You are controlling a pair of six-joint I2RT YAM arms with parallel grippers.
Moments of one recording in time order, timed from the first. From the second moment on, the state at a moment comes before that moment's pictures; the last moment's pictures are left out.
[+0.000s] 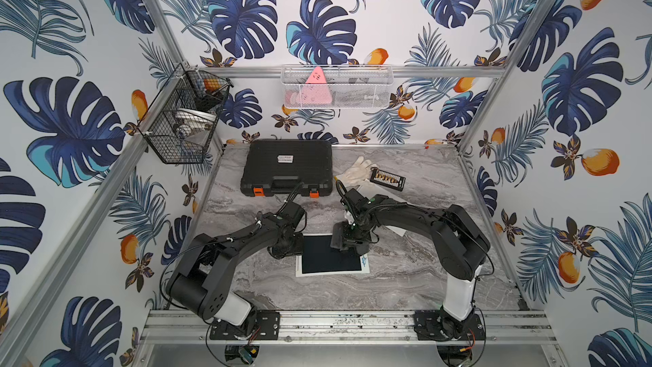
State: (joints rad) left arm -0.41 1.52 0.76 -0.67 0.05 -0.57; right arm 0.76 1.92 1.28 -0.73 -0.28 0.70
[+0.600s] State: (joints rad) left arm -0.42 1.54 0.76 -0.65 0.07 -0.57; right arm 0.81 2.00 1.38 -0.77 -0.11 0.68
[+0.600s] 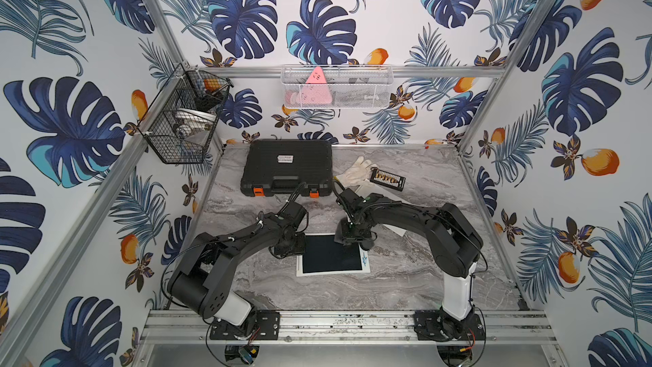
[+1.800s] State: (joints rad) left arm -0.43 1.55 0.77 -0.63 0.07 -0.60; right arm 0.66 1.87 1.20 -0.77 -0.16 0.58
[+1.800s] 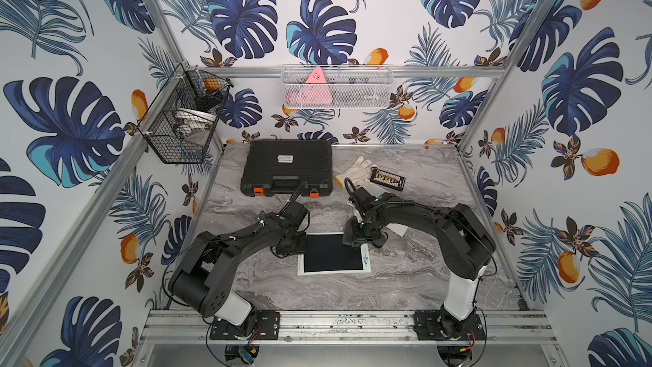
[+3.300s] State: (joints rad) left arm -0.43 1.55 0.76 -0.62 0.07 -0.61; right arm 0.74 1.93 1.35 -0.93 -0.06 0.53
